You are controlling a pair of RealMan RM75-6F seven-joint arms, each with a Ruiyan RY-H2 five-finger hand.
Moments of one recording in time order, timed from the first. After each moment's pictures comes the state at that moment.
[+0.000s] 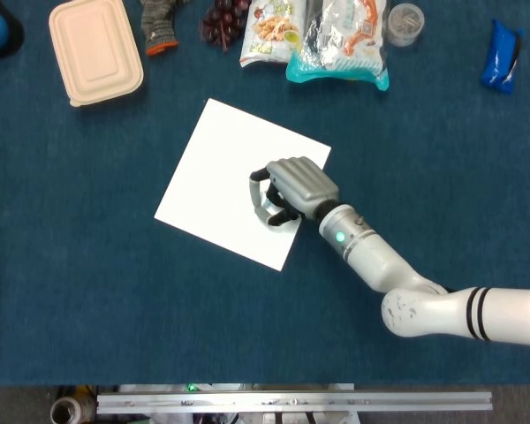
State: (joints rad) left arm 0.00 -1.16 0.00 -1.49 1.47 1.48 -0.03; right arm 0.93 -1.94 0.26 -1.27 -0.84 0.73 -0.24
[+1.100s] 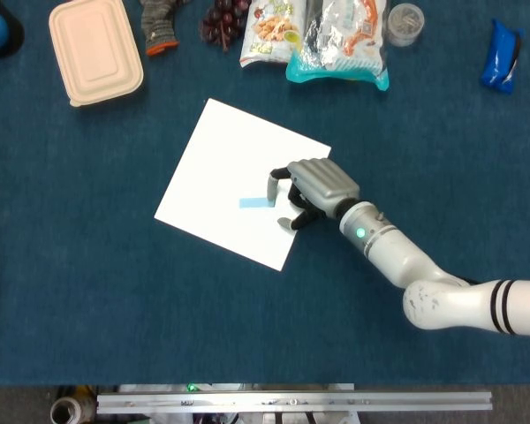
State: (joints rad) left arm 0.01 -1.16 0.00 -1.49 1.48 1.49 -0.04; right arm 0.93 -1.83 0.21 -1.35 -0.75 0.70 -0.26
